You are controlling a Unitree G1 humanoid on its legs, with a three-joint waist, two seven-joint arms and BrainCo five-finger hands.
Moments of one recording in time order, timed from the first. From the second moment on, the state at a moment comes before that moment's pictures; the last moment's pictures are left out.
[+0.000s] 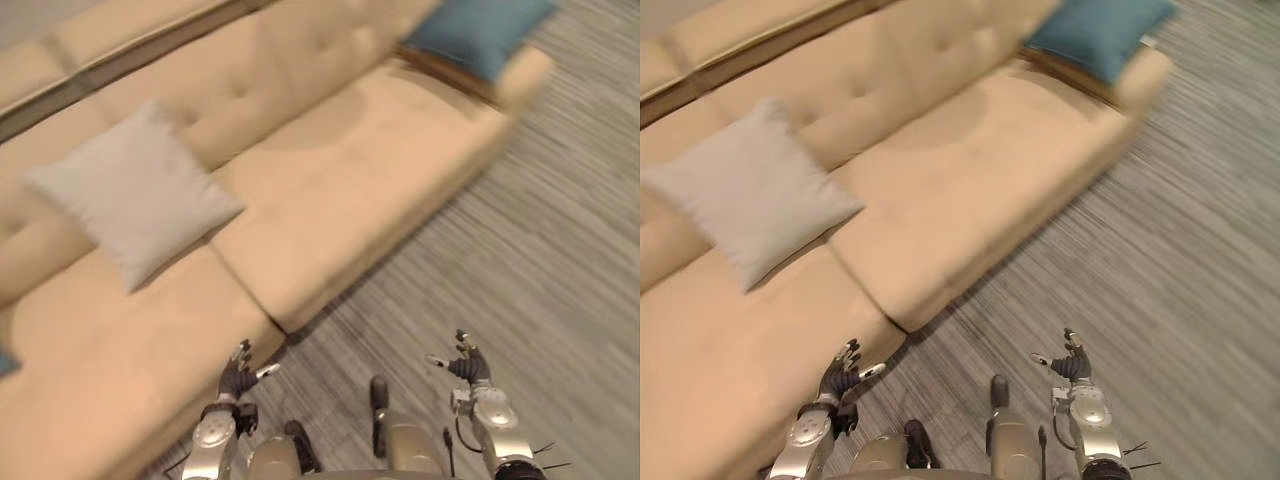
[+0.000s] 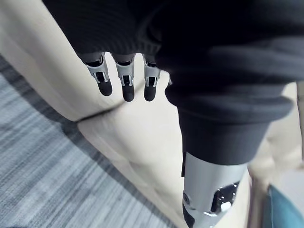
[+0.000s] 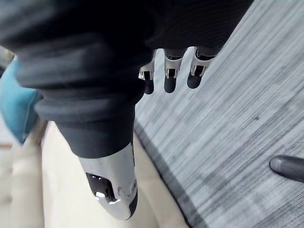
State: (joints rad) left arm 0.11 0.11 -0.02 0.59 -0.11 -0.18 0.02; right arm 0.01 -0.18 -0.12 0.68 0.01 -0.15 -0.09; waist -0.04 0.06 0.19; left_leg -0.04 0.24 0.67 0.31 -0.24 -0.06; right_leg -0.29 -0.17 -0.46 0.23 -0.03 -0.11
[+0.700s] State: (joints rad) left arm 0.15 0.10 -0.06 0.59 -0.09 -0.17 0.05; right arm -0.04 -0.14 0.01 0.85 0.01 -0.15 -0.11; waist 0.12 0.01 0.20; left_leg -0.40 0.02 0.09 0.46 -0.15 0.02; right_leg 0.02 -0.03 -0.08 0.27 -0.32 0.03
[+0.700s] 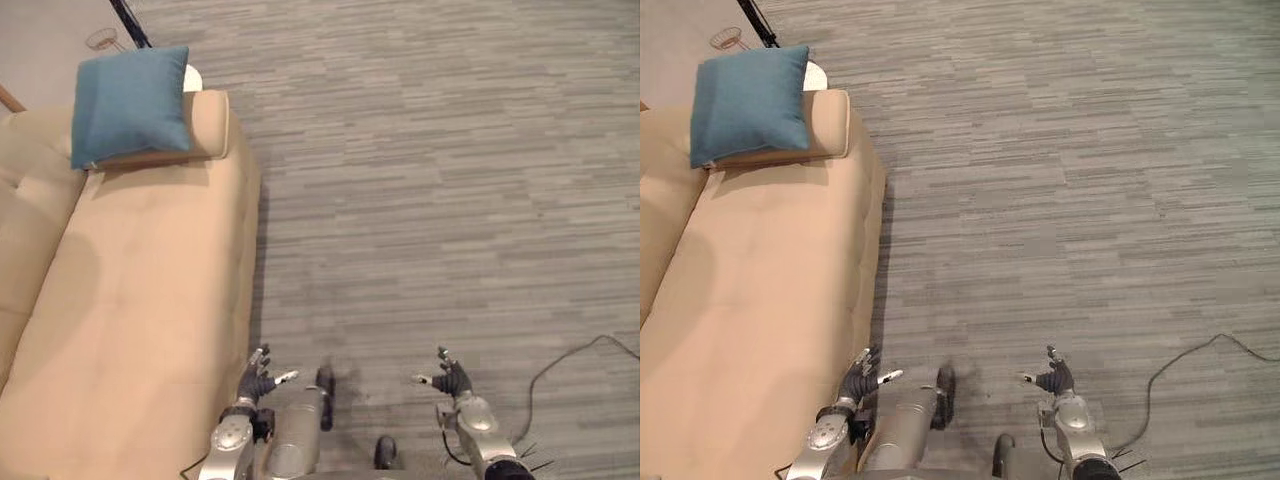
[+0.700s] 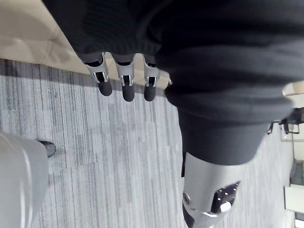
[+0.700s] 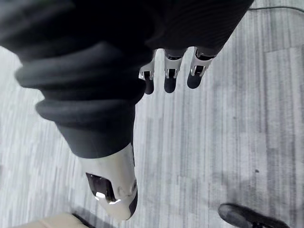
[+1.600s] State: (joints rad) left arm 0.10 0.04 0.01 0.70 -0.11 -0.16 0.08; right arm -0.03 -0.22 -0.09 0.84 0.03 -0.14 -0.11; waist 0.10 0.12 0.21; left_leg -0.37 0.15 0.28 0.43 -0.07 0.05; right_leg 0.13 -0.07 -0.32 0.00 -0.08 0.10
